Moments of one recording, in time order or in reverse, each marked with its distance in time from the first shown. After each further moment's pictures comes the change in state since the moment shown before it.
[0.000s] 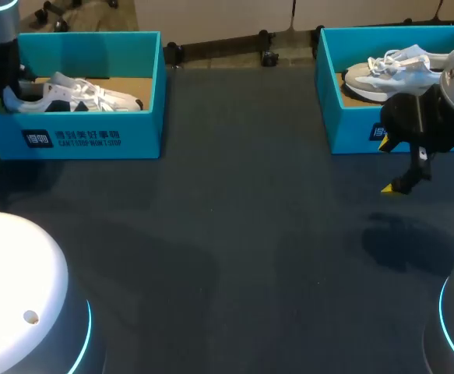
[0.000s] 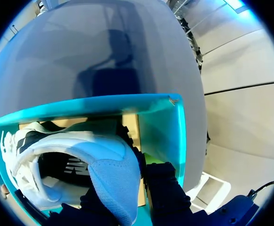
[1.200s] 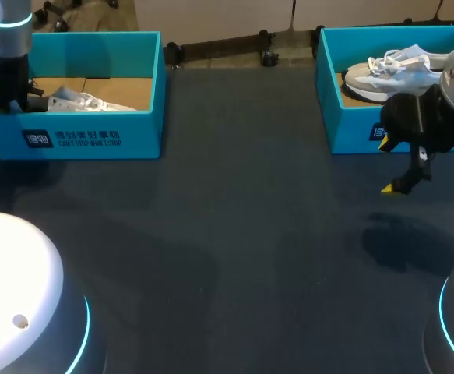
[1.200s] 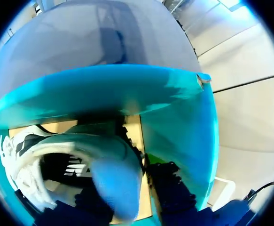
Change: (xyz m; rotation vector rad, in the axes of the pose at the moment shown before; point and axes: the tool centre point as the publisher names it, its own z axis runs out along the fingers) left arm -0.008 0.002 0.038 0.053 0.022 0.045; right arm 0.000 0.000 0.000 0.000 0.000 0.000
